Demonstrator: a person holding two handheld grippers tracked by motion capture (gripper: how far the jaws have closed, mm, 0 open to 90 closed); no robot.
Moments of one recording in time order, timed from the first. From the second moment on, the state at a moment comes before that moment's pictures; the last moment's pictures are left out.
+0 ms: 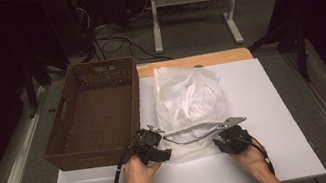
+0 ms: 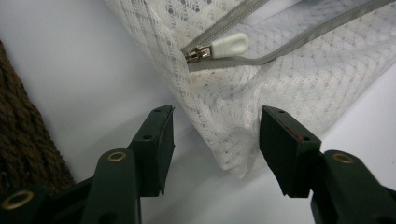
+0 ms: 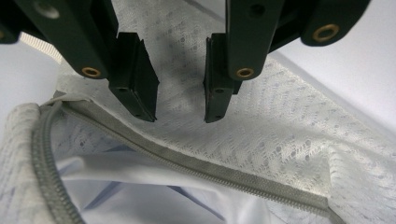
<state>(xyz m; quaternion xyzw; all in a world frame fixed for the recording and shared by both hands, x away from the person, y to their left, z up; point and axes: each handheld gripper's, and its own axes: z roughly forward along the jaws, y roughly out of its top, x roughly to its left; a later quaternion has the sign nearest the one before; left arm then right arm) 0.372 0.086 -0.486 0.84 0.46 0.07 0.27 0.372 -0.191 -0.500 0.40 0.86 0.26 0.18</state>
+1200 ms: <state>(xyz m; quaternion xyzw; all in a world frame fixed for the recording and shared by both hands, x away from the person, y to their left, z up) 0.371 0.094 -0.490 0.85 0.43 0.04 0.31 0.384 -0.110 -0.475 0.37 0.86 0.34 0.07</state>
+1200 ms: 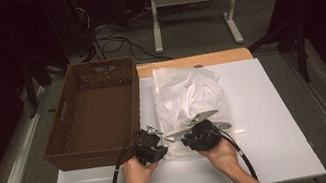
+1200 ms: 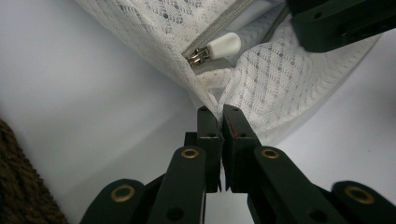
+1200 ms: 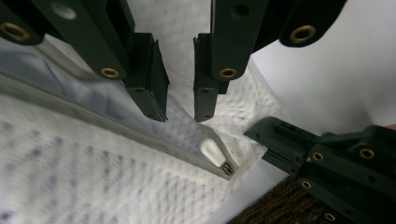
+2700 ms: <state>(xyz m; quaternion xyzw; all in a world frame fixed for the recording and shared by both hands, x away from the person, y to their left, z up) 0.368 0.096 -0.494 0.84 0.43 0.02 0.32 0.393 -0.070 -0.482 0.33 0.88 0.33 0.05</state>
